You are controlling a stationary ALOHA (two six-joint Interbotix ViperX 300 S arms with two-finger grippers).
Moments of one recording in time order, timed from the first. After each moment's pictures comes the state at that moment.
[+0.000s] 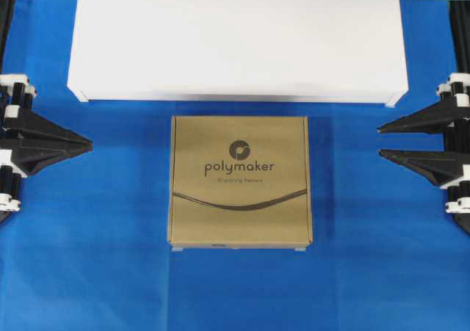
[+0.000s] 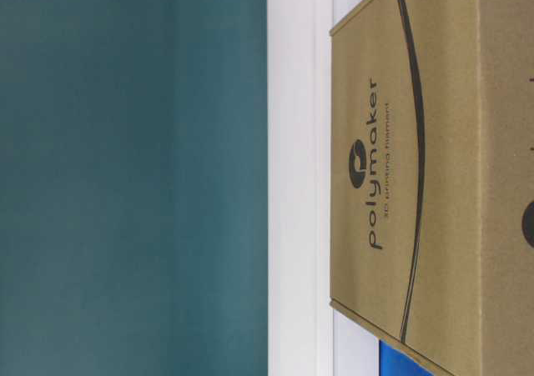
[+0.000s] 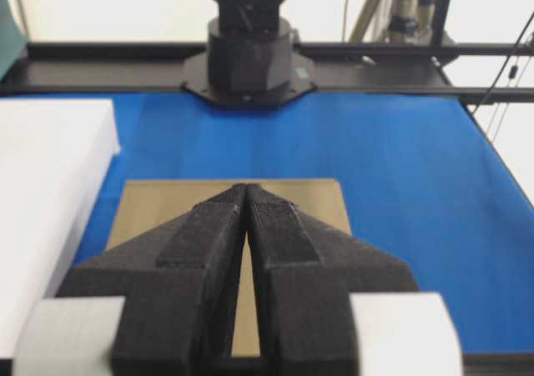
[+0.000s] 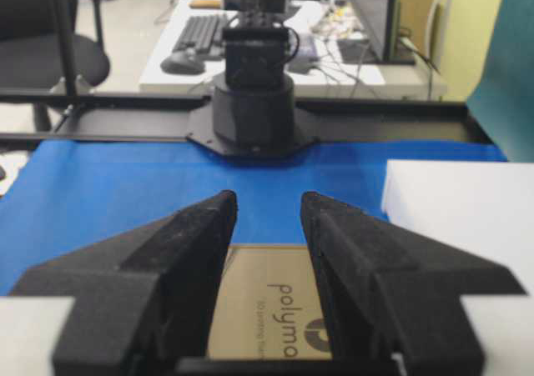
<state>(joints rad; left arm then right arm) 0.00 -0.96 1.17 0.00 -0.29 0.00 0.00 -0.96 1.17 0.00 -0.29 -0.01</state>
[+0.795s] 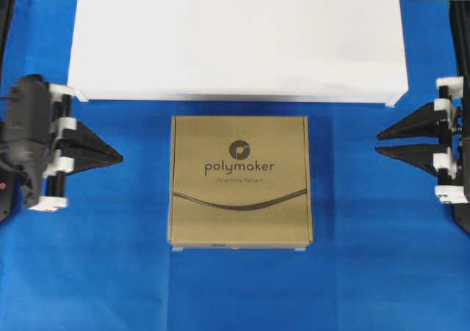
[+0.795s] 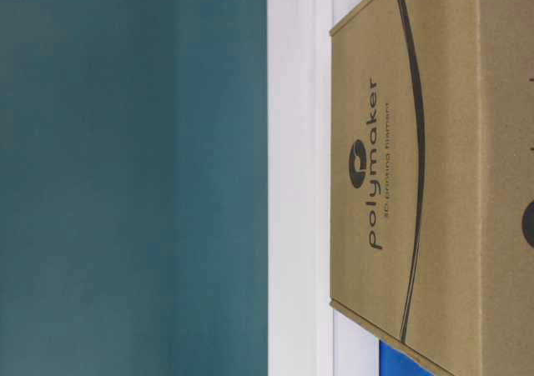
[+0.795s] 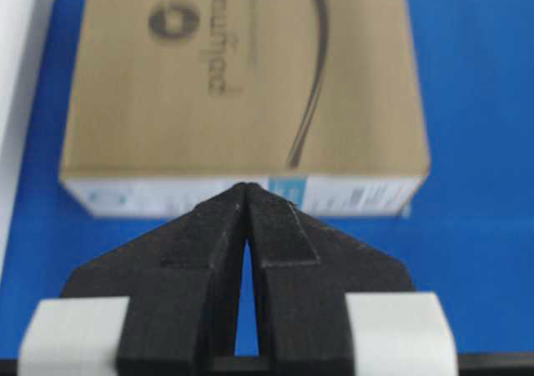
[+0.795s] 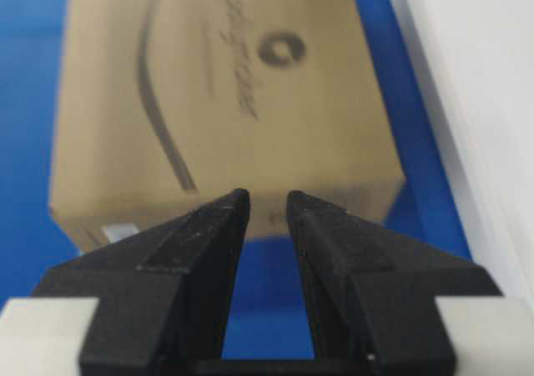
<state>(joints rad) 0.03 -0.69 0.95 0.04 0.29 -0.01 -0.12 -0.94 1.09 0.04 0.35 0.01</state>
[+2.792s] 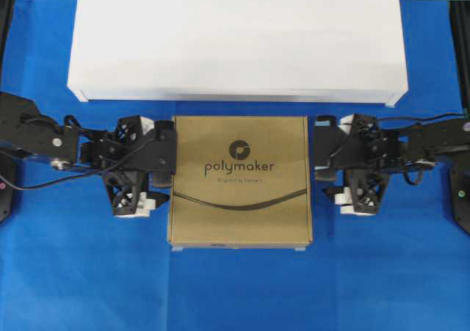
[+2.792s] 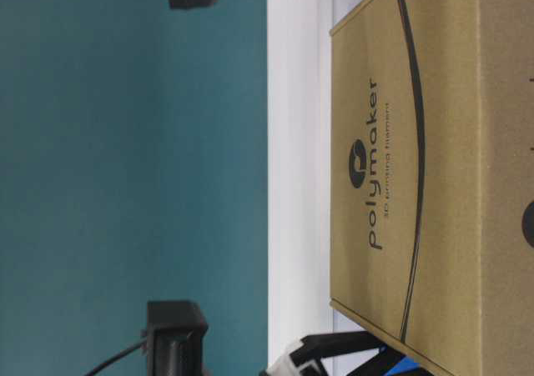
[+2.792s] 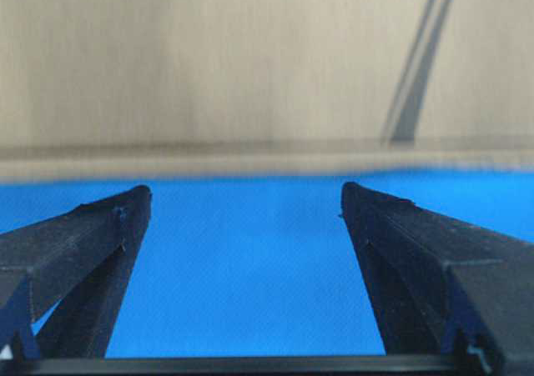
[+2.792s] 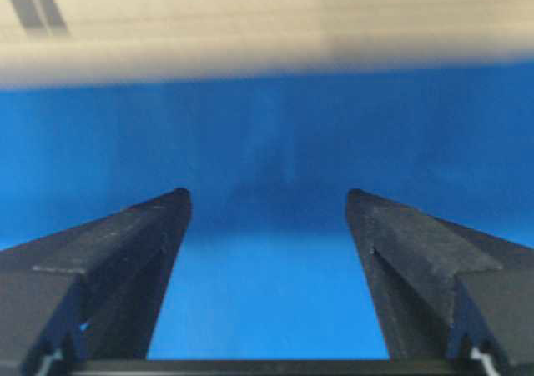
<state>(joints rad) 0.06 -0.03 0.84 0.06 0.08 0.04 -0.09 -0.10 0.93 0.00 0.25 -0.06</state>
